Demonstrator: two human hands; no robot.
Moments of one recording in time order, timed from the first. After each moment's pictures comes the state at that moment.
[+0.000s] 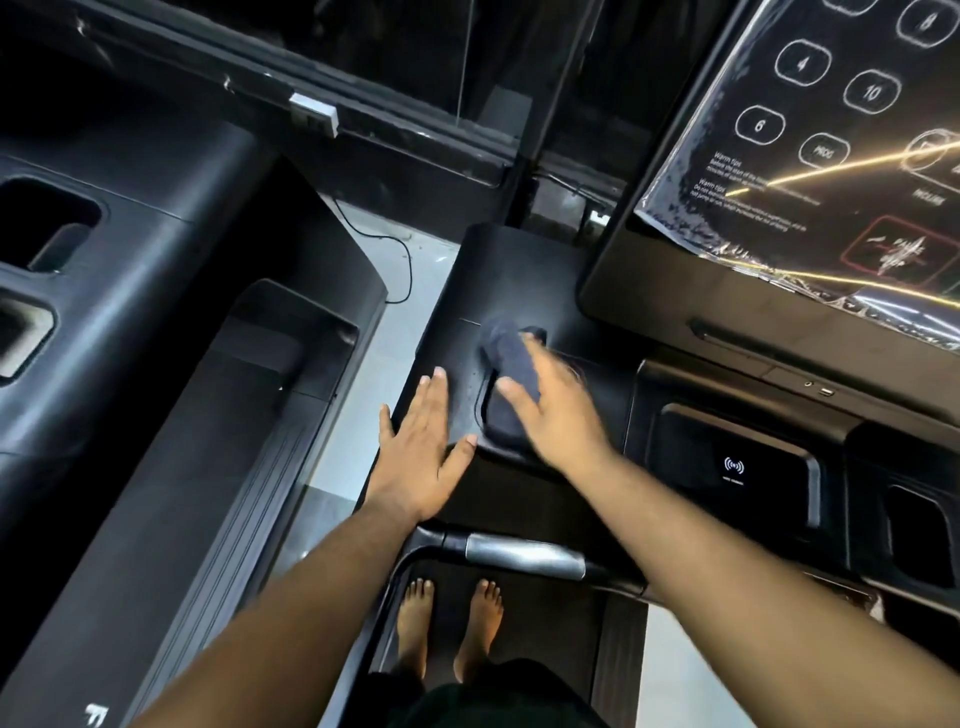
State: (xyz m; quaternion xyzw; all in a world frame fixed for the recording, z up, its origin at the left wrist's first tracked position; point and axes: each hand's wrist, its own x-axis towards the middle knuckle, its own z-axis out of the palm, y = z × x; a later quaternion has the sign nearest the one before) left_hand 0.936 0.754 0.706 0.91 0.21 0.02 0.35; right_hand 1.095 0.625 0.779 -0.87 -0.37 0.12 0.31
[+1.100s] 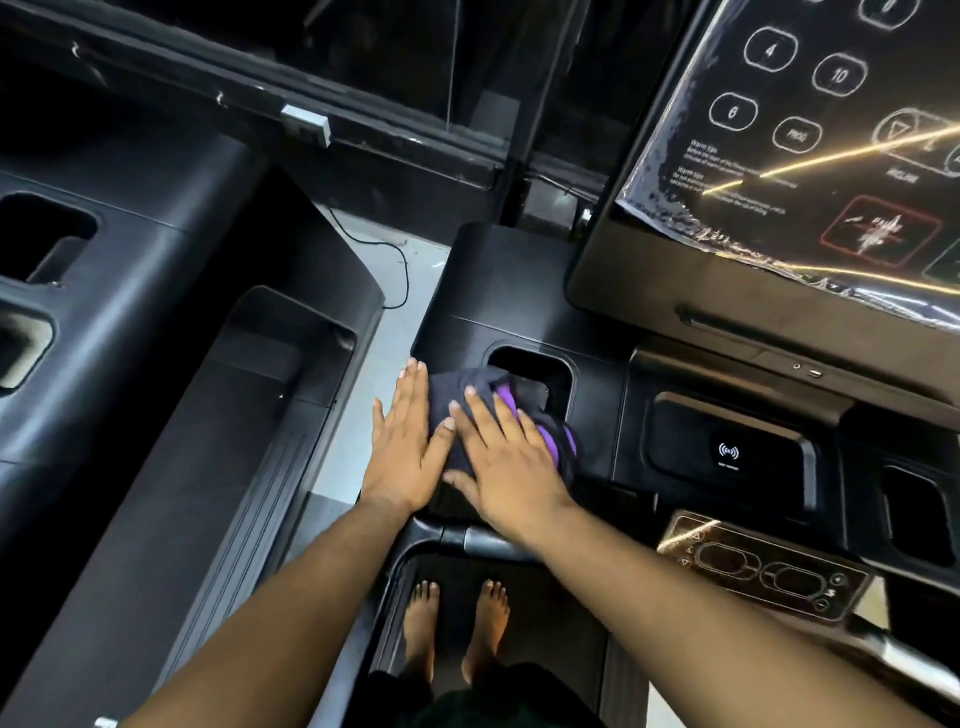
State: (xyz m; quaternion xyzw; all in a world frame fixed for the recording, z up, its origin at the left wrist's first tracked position) left_hand 0.936 0.758 0.703 0.88 0.25 0.09 0.40; right_hand 1.019 0.613 0.751 -0.87 -0.48 0.11 -0.02
